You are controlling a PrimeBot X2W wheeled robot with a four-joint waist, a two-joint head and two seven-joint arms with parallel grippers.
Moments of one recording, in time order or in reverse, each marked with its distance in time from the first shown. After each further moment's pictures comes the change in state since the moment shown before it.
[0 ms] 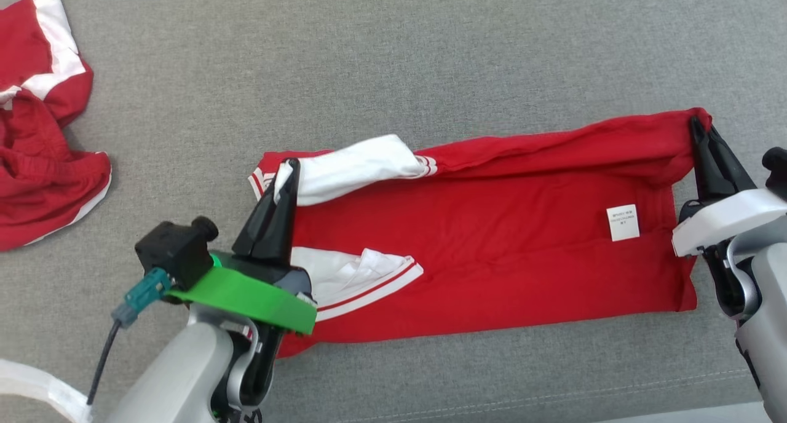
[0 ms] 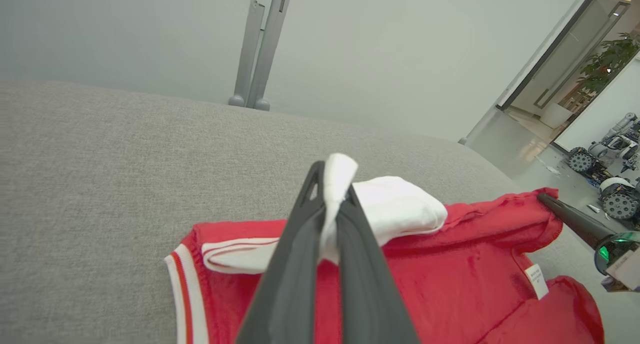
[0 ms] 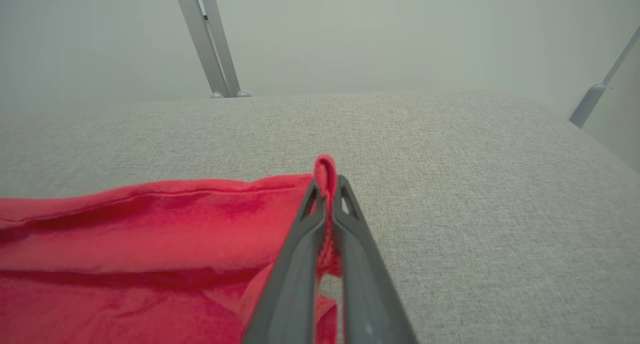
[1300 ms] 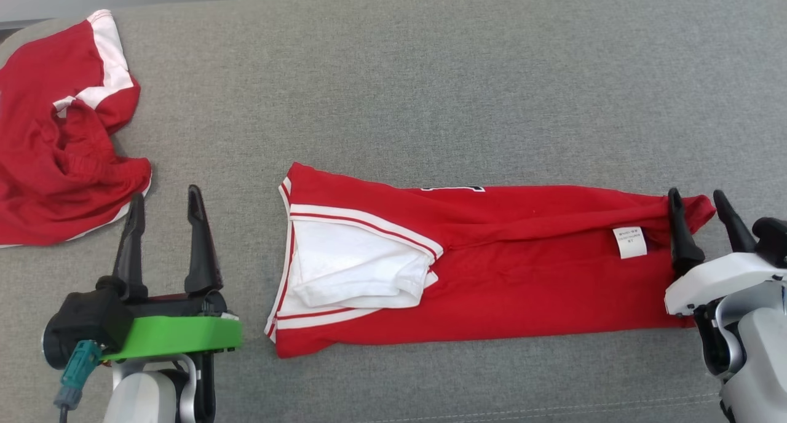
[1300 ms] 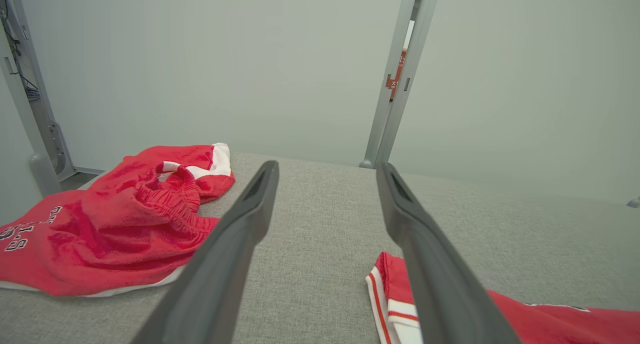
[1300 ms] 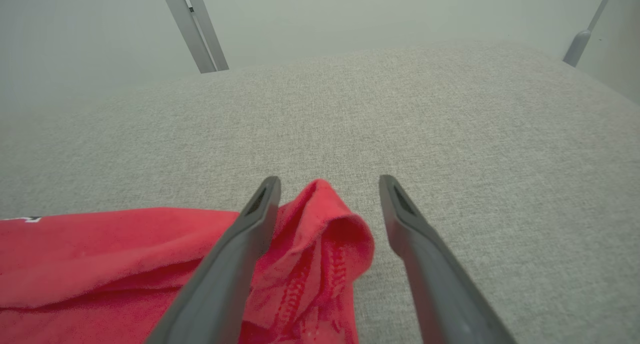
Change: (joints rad) left arm 0.270 -0.286 0.573 -0.020 0.513 -0.124 0.000; right arm 0.157 0.099 -0.130 0.019 -0.045 0.000 -0.001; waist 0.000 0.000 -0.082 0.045
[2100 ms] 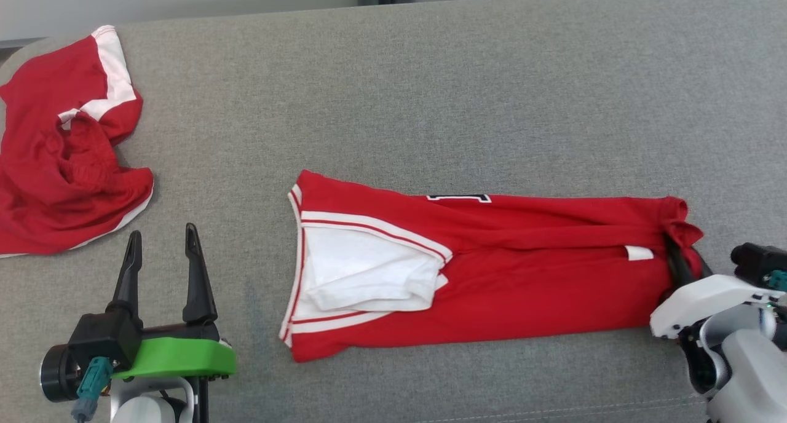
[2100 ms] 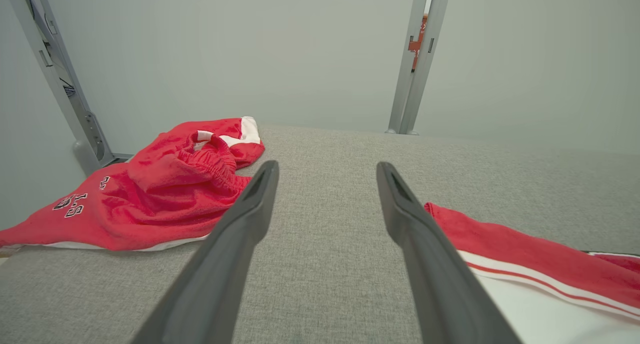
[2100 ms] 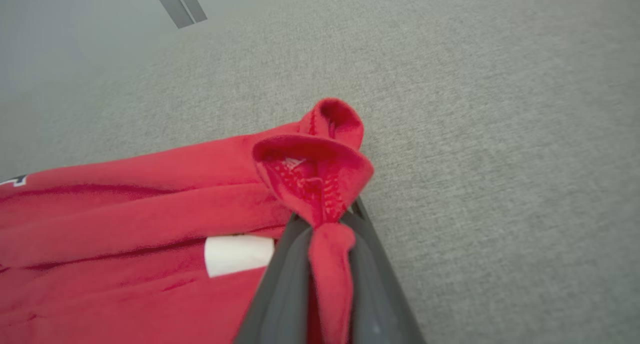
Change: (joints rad) left arm 0.046 -0.016 0.063 0.085 0.105 -0.005 0.000; right arm -0.013 0.025 0.084 0.185 0.131 0.000 -0.002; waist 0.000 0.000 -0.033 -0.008
